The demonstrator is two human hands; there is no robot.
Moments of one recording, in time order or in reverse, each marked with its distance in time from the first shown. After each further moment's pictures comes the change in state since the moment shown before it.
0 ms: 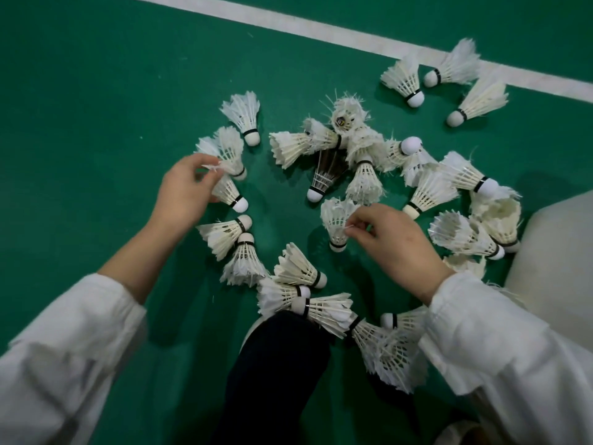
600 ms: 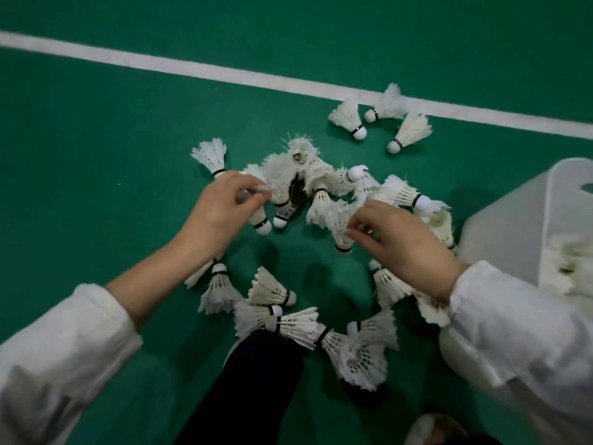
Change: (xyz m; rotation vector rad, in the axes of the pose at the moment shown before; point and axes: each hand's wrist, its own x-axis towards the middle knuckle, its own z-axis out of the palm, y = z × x) left_hand -0.039 0.106 0.027 0.144 -0.194 0.400; right_hand -0.034 0.014 -0.080 -0.110 0.088 -0.140
